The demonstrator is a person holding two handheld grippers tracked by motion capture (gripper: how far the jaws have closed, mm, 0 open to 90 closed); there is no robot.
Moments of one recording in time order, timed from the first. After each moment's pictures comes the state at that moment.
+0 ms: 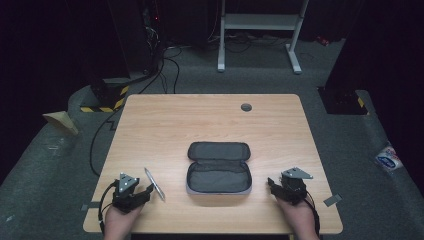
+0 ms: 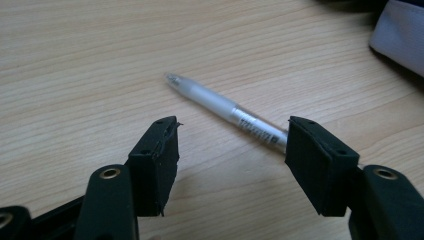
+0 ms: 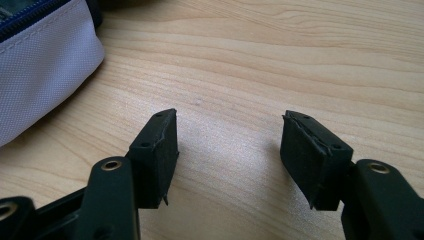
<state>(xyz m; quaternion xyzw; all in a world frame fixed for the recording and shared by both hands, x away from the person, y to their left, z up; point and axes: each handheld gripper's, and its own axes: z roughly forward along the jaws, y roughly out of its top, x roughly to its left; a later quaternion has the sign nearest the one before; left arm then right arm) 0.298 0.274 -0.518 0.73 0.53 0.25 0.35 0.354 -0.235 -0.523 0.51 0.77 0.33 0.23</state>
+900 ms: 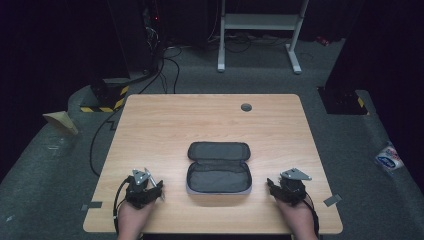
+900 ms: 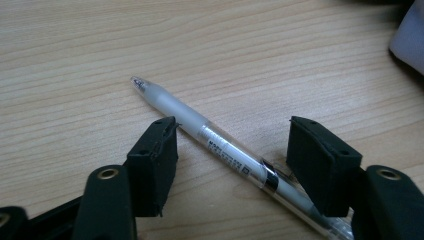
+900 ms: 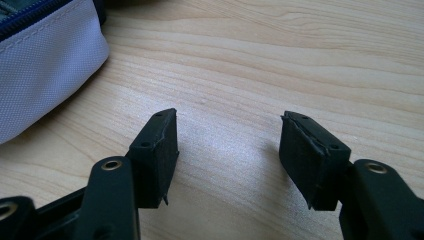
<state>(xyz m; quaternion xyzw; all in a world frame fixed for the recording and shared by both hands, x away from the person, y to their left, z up) 0.316 0.245 -0.524 0.72 0.57 0.25 0.31 0.351 -0.232 -0.523 0.50 0.77 0.32 0.24</state>
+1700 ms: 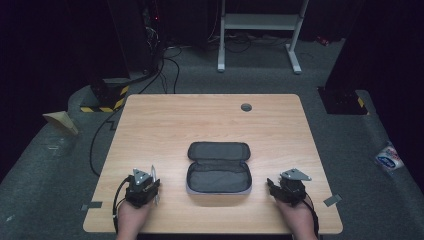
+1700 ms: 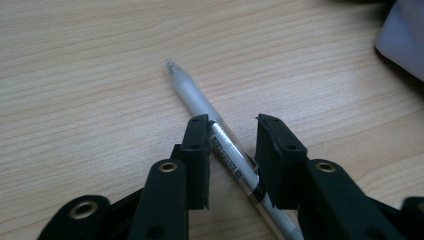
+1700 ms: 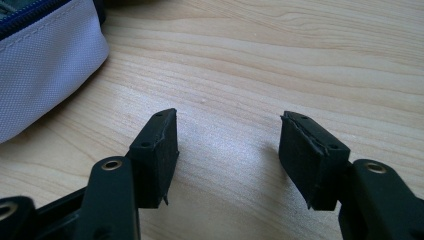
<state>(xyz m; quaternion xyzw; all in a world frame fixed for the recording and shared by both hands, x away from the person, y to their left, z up) 0.316 0.245 -0.521 0.73 0.55 0.25 0.31 0.350 -0.231 -0.523 0.50 0.77 0.32 0.24</state>
